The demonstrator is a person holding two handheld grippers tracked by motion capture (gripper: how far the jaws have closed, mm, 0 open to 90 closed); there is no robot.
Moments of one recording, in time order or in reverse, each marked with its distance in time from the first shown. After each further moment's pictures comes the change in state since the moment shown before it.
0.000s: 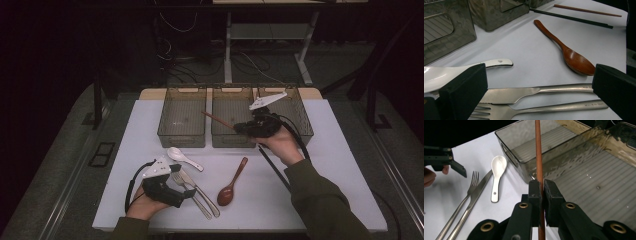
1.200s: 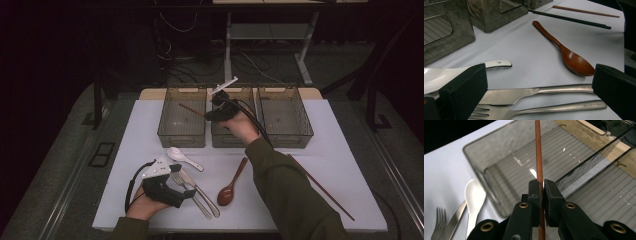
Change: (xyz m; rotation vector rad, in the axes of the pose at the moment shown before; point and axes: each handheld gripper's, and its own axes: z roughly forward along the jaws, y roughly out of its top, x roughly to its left) left arm 0.000 0.000 0.000 -0.006 -0.008 0.008; right arm -0.005 0.067 0.103 0.112 -0.071 0.030
